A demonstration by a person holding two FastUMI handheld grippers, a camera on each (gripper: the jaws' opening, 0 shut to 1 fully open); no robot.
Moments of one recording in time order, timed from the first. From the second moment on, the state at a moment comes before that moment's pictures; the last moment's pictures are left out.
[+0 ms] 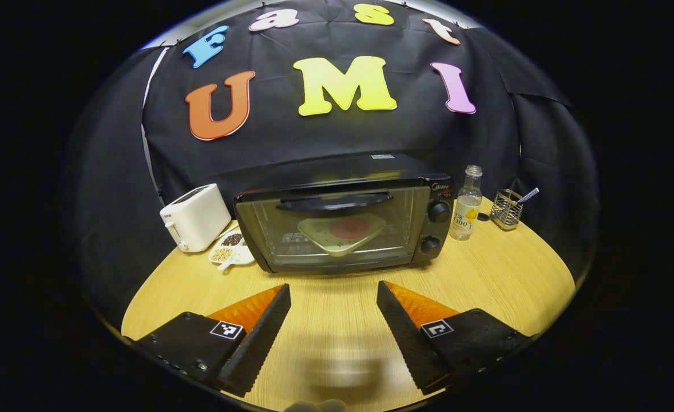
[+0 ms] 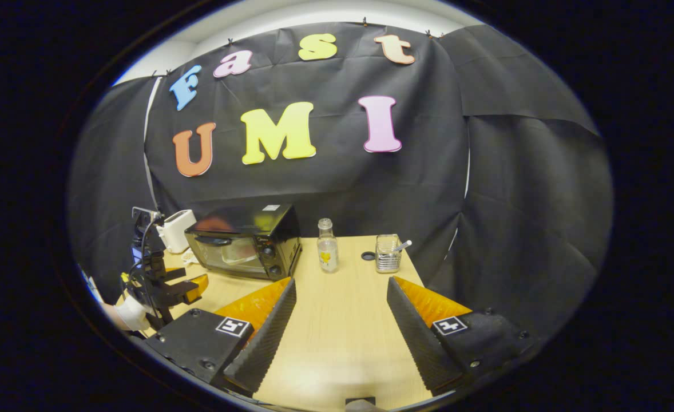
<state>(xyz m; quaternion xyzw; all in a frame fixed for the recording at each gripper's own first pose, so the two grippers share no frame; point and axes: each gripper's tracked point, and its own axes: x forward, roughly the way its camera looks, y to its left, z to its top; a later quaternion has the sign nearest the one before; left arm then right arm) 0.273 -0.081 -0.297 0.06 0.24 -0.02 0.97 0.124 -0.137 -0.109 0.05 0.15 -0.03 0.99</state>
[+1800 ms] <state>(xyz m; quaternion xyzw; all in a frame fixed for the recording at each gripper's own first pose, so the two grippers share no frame) -0.114 -0.104 0.010 0.02 -0.01 0.02 1.00 -0.138 -0.142 -0.030 0.02 0.00 -0.01 1.00</state>
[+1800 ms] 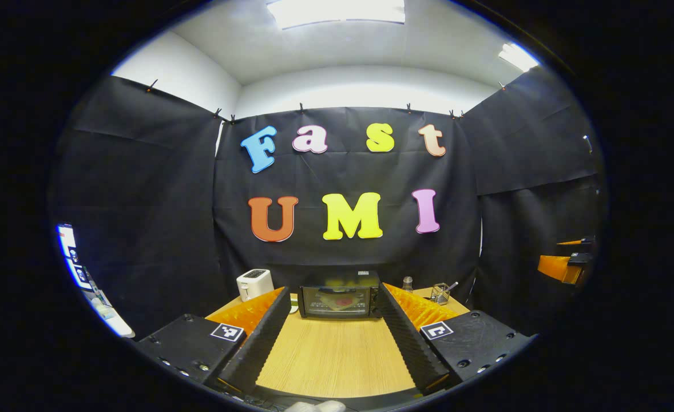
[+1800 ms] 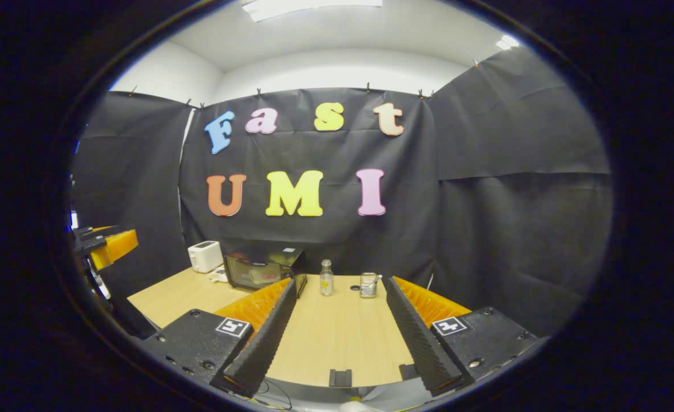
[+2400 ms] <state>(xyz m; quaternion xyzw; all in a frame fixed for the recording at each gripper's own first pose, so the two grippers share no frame) -0.146 -0.121 0.002 0.03 0.01 0.02 1.00 -0.153 -0.131 -0.034 0.01 -0.01 0.02 1.00</state>
